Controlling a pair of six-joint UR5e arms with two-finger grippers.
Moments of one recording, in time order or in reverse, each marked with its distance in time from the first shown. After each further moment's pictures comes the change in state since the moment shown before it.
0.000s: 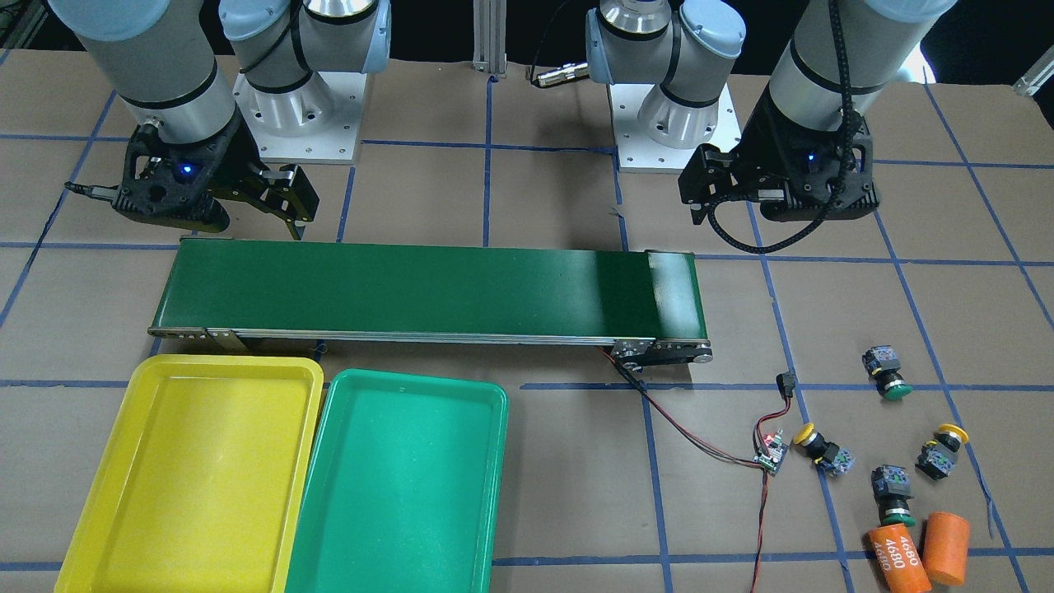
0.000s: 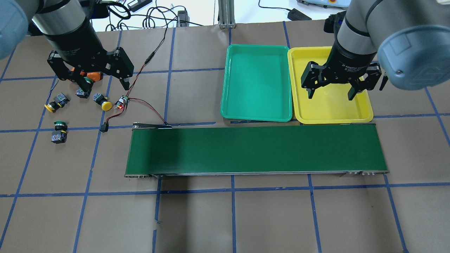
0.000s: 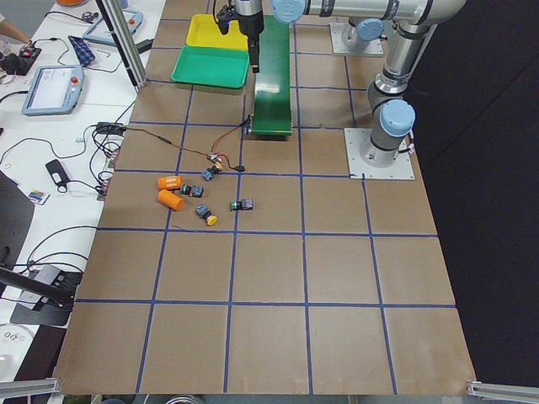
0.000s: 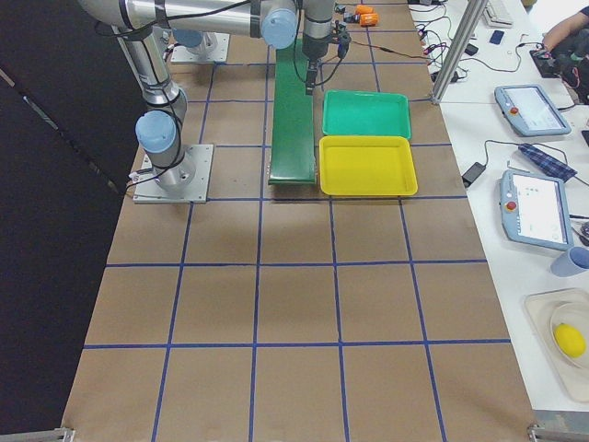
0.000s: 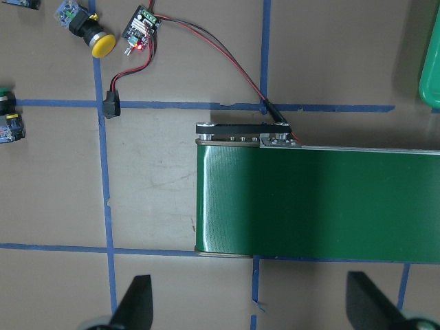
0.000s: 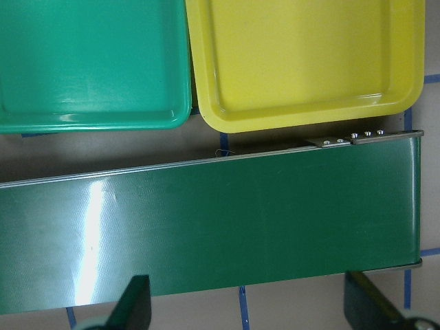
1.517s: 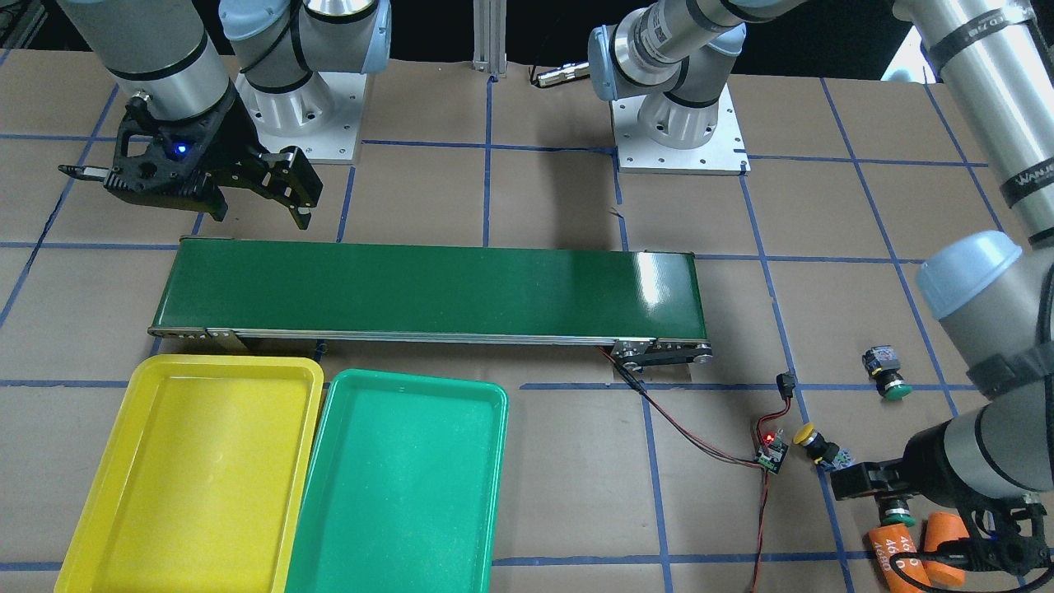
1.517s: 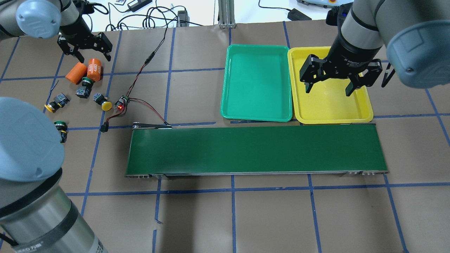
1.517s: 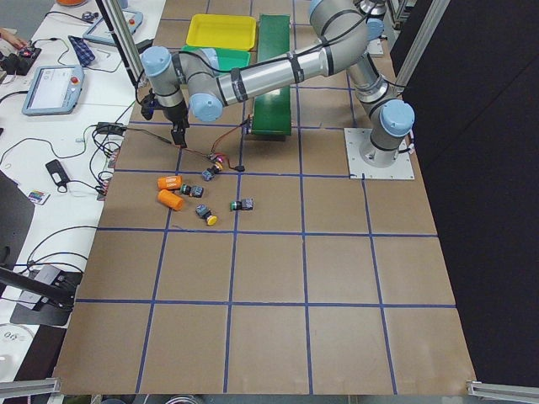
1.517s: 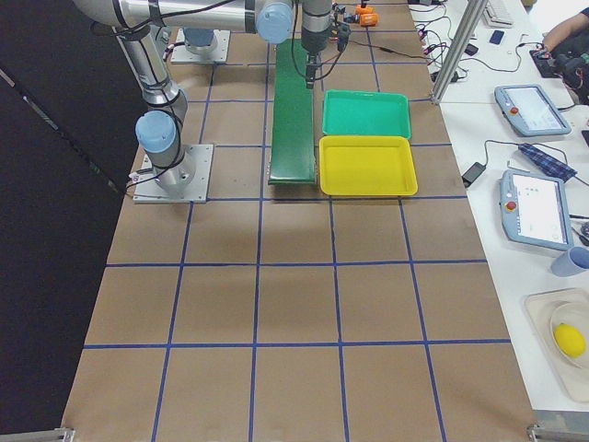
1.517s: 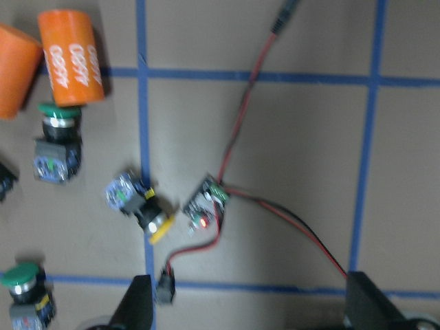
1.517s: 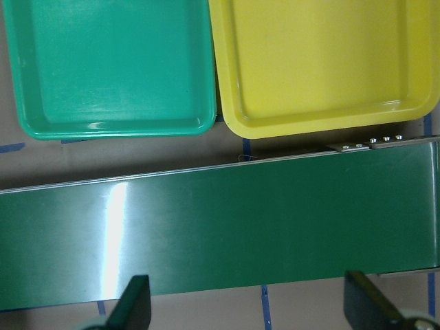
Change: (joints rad) left arm 0.251 -0.619 0.341 0.345 -0.010 0.248; right arm -0.007 -0.030 -0.011 0.001 0.078 -0.006
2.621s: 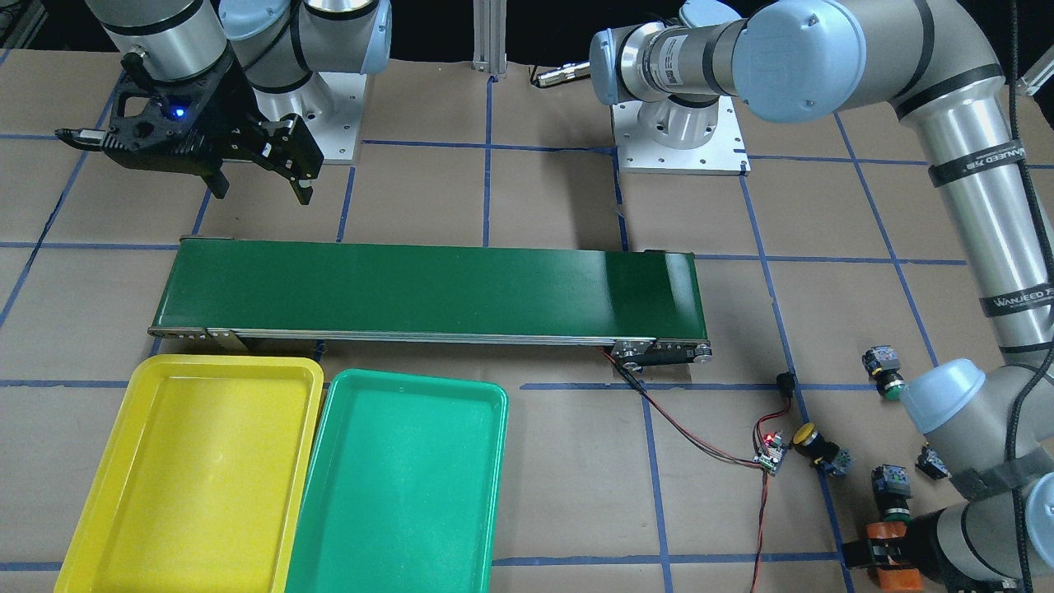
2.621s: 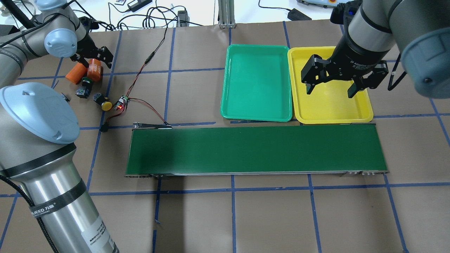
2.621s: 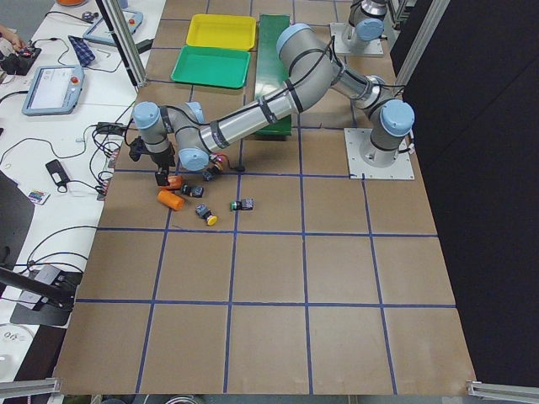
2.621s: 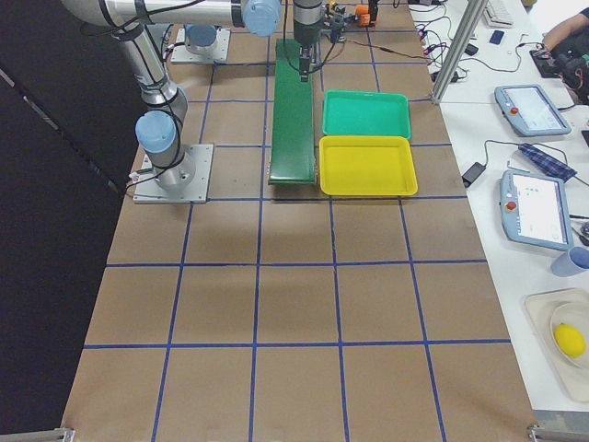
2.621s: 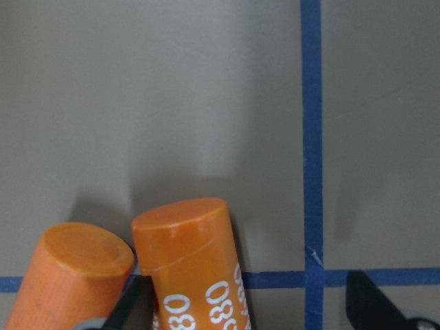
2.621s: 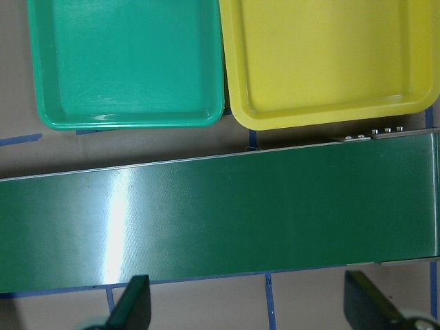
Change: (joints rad) left arm 0.039 -0.230 0.115 0.161 0.013 0.122; right arm -0.004 -0.051 0.017 0.012 0.007 -0.010
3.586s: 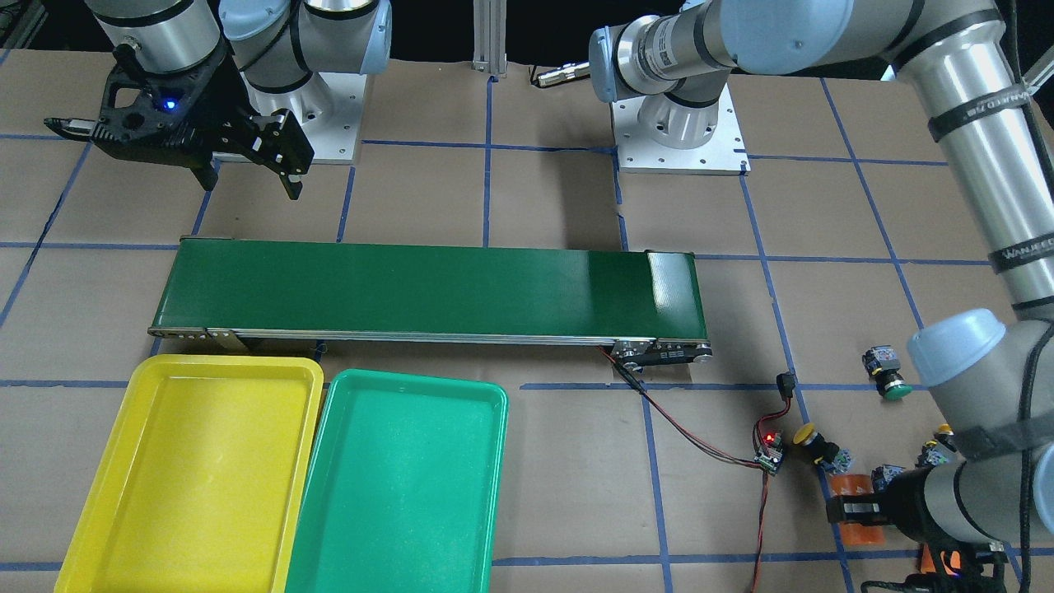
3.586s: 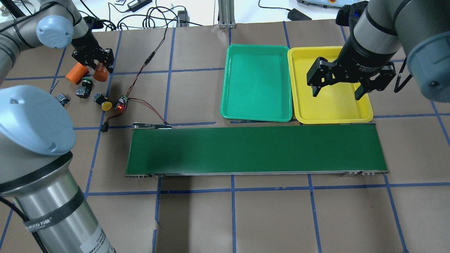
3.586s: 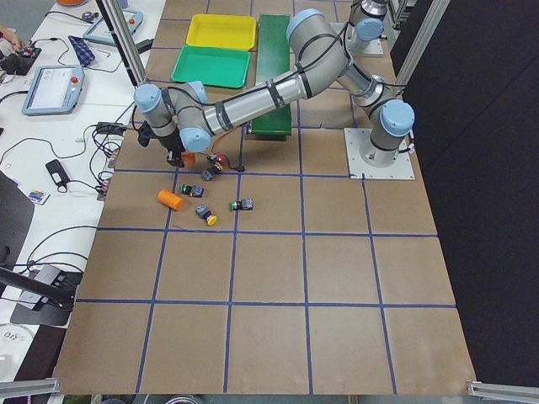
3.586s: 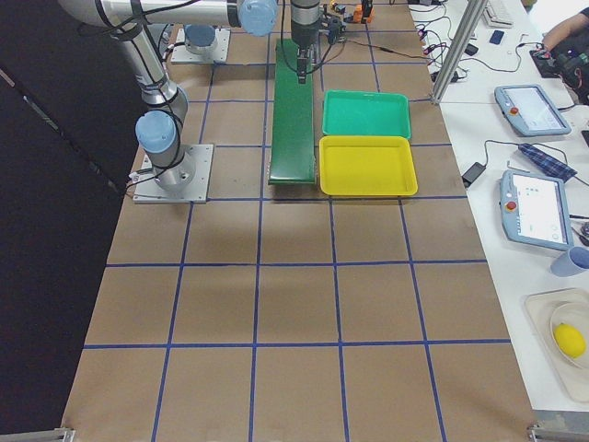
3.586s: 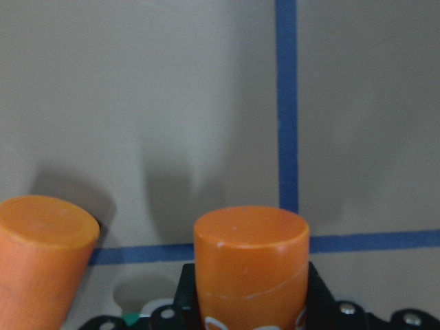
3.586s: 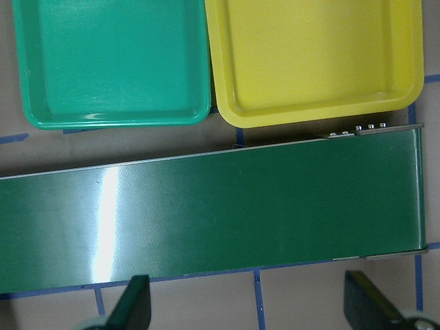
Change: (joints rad) left arm -0.057 0.171 -0.082 -0.243 -0.047 -0.066; right arm -0.011 -0.020 0.014 0.012 -0.036 0.001
